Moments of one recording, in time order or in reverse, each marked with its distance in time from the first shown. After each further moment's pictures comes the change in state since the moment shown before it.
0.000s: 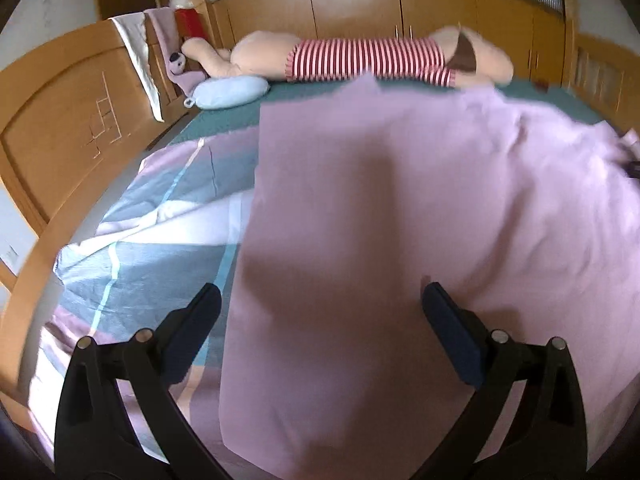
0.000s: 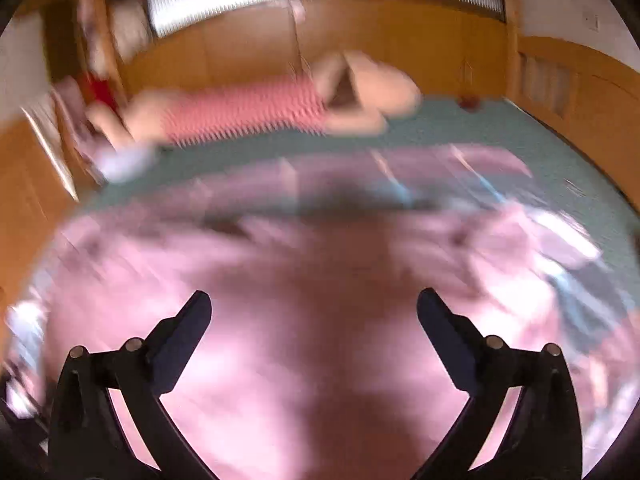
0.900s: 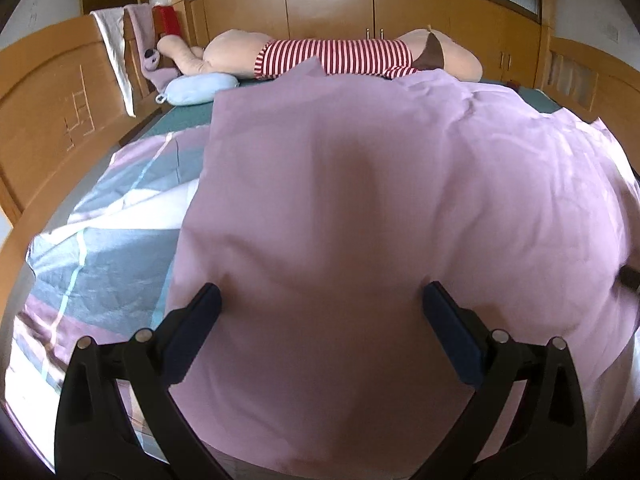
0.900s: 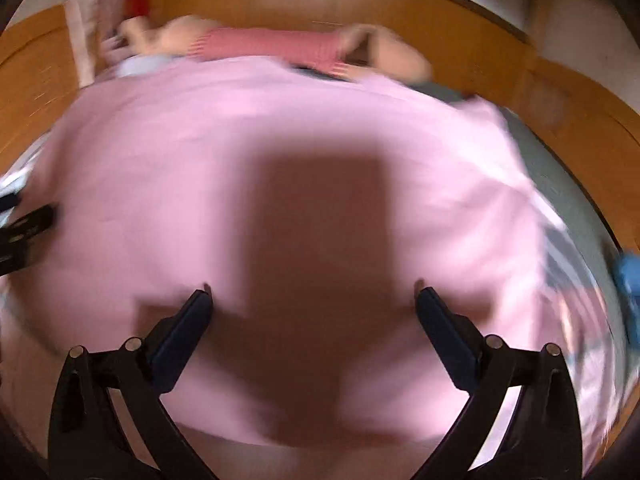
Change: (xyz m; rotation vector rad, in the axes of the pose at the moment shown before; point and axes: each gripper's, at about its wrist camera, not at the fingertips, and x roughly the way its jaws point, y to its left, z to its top) left arm -0.009 -0.019 -0.021 -0.018 -0.021 -0.122; right arm -0.060 0.007 -0.125 -0.145 -0.002 -0.014
